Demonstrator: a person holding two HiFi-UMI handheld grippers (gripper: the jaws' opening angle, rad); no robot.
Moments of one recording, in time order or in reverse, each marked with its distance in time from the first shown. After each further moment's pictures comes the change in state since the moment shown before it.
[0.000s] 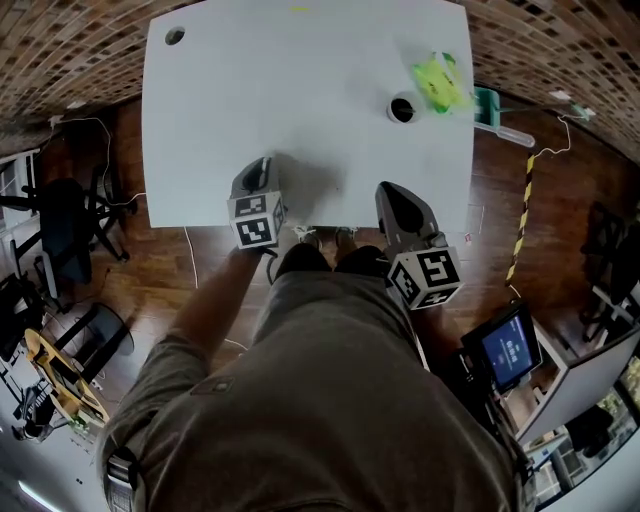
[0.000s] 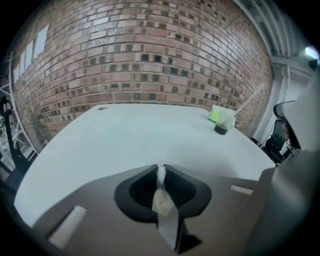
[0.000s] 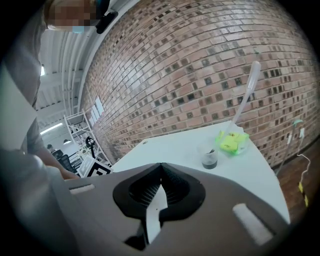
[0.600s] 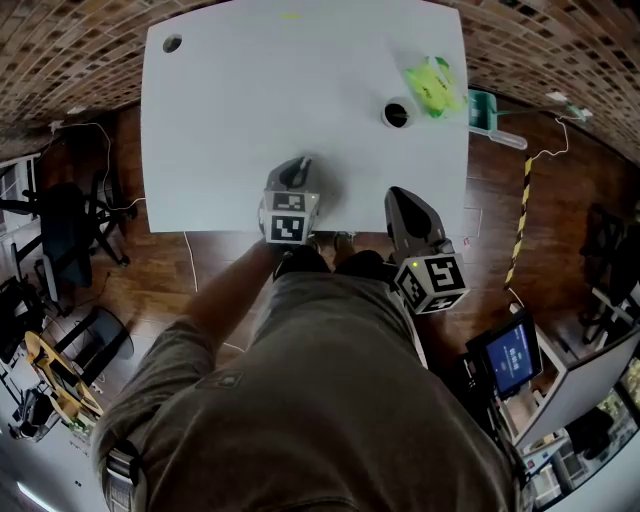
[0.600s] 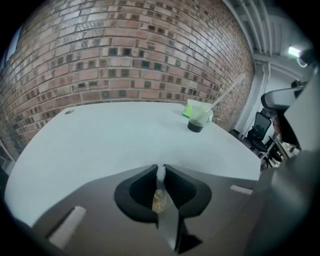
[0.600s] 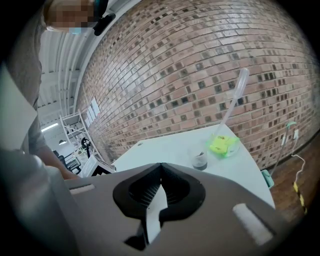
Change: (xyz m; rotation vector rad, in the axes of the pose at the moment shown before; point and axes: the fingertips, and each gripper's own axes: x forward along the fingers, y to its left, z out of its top) left arm 0.023 -0.093 0.012 0.133 0.033 -0.169; right arm -0.016 -0.022 0.006 0.011 -0.018 -0.044
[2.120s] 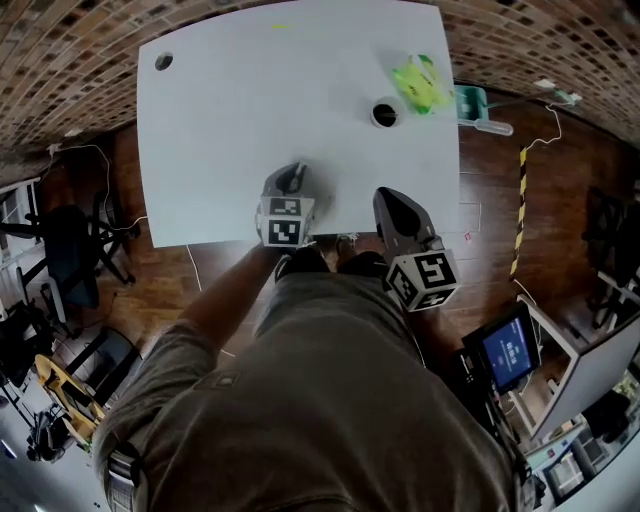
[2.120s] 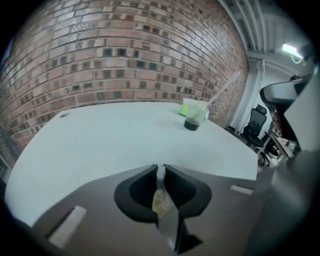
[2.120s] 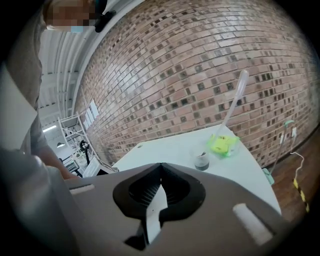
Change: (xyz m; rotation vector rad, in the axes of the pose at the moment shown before) left arm 0.001 0.000 0.000 0.048 0.005 -0.037; right arm 0.002 0.013 -0.001 0.015 -0.022 -0.018
